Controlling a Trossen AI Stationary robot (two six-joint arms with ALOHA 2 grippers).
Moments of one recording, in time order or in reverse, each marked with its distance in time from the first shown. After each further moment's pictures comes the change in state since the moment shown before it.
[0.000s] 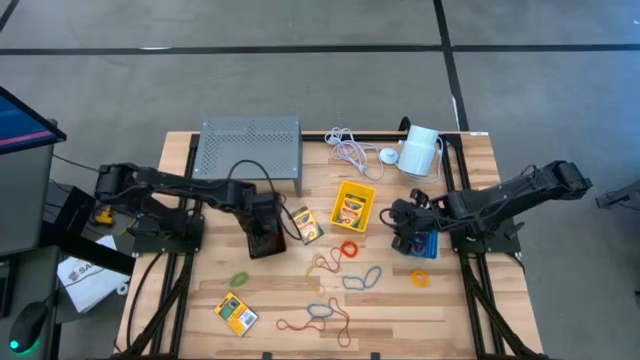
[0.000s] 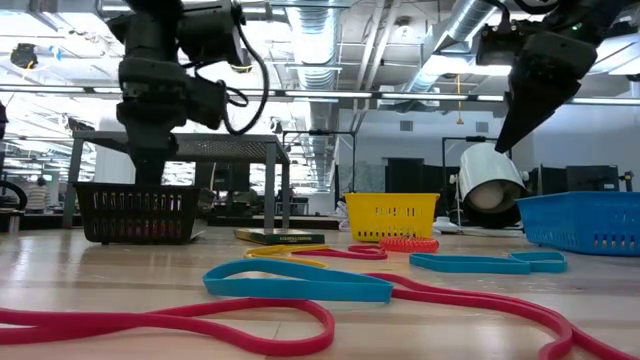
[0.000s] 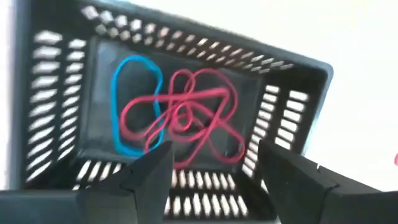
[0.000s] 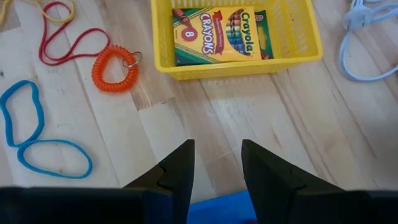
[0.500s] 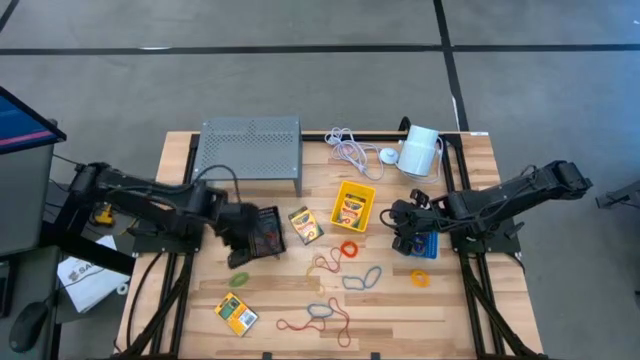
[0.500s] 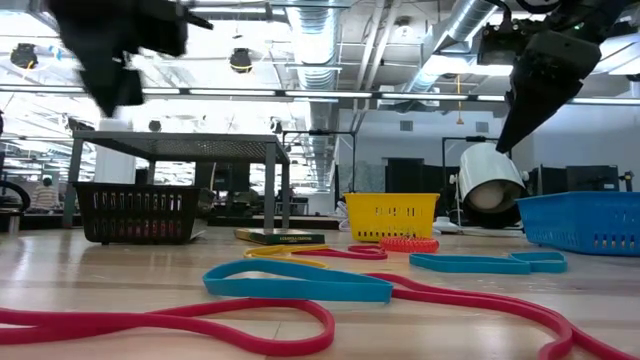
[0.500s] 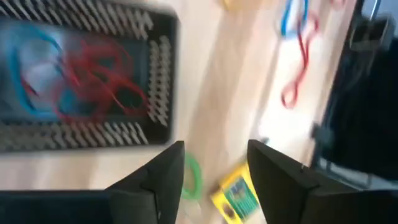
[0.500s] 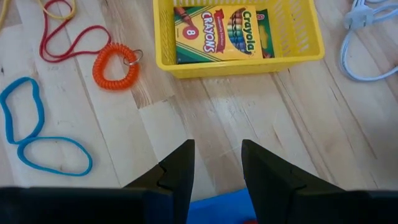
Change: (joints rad) left arm -0.210 -0.285 0.001 -0.069 0.097 -0.122; right arm 0.005 0.000 0.000 -0.003 0.000 -0.002
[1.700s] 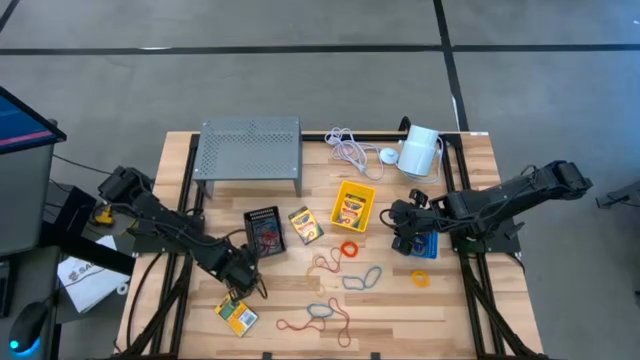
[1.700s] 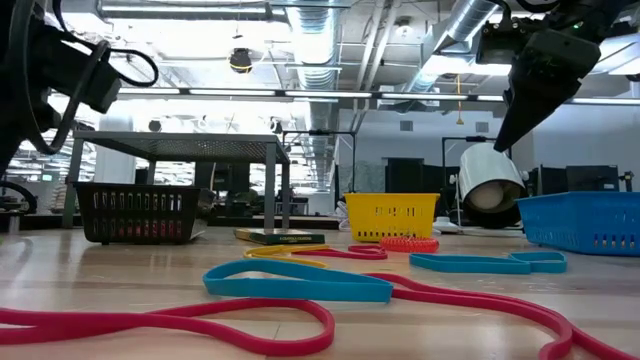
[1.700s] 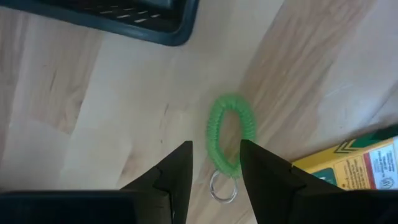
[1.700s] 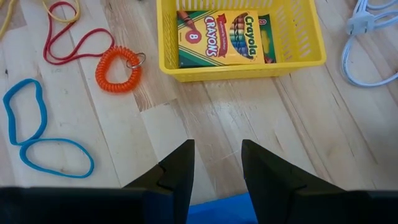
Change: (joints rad) left arm -0.429 0.356 -0.007 -0.052 -0.287 -0.477; right arm 0.000 0.000 0.000 0.012 0.000 -0.016
